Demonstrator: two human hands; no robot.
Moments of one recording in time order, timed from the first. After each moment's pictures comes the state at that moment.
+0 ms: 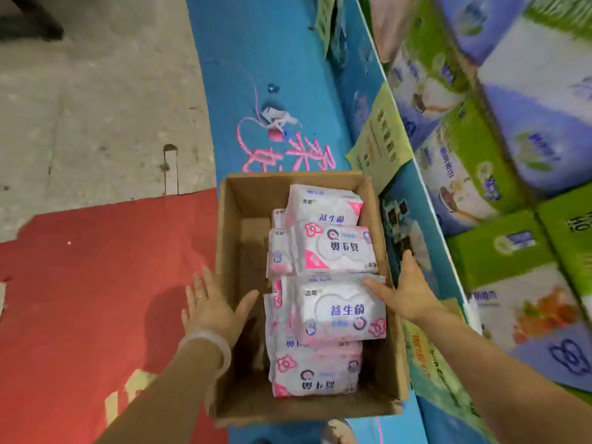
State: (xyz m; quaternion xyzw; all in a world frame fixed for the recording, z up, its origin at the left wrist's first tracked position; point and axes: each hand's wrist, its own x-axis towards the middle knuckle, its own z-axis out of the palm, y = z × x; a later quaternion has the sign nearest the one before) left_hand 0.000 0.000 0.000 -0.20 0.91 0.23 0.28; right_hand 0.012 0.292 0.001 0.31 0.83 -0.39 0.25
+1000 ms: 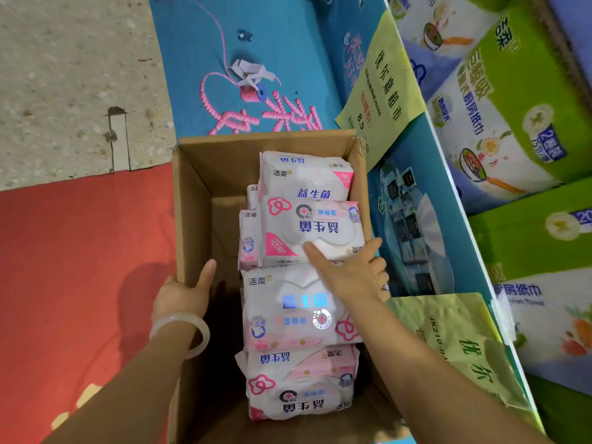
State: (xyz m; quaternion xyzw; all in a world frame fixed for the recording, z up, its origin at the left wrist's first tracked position) left_hand -0.039 0.005 -0.093 -0.37 0.84 0.31 0.23; right_hand -0.023 0.226 -0.067 0.46 0.80 -0.32 0.23
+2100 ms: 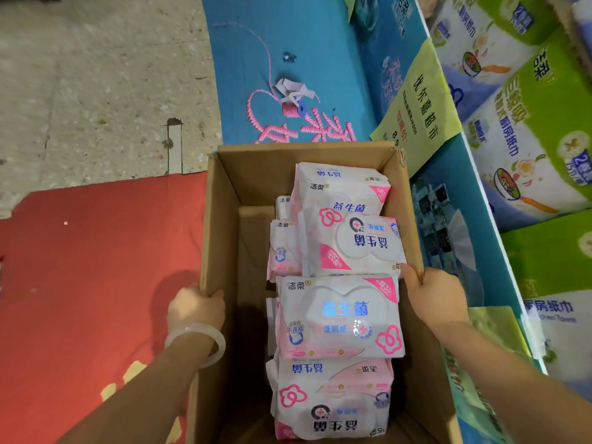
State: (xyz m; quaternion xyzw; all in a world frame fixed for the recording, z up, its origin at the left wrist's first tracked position) left_hand -0.017 -0.026 -0.048 -0.38 0.86 0.26 0.22; right_hand 0.008 0.287 -0.056 0.30 0.91 -0.22 0.16
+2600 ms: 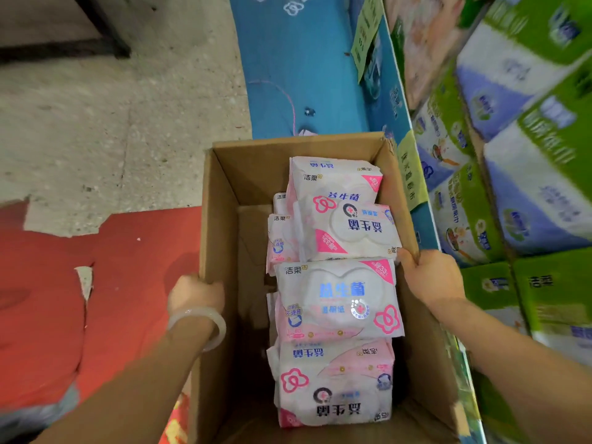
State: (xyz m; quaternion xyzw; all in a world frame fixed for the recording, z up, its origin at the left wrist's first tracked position) left_hand -0.050 -0.067 0.172 -0.41 0.85 0.26 0.20; right_hand -0.047 0.245 0.164 0.25 0.94 -0.20 0.14
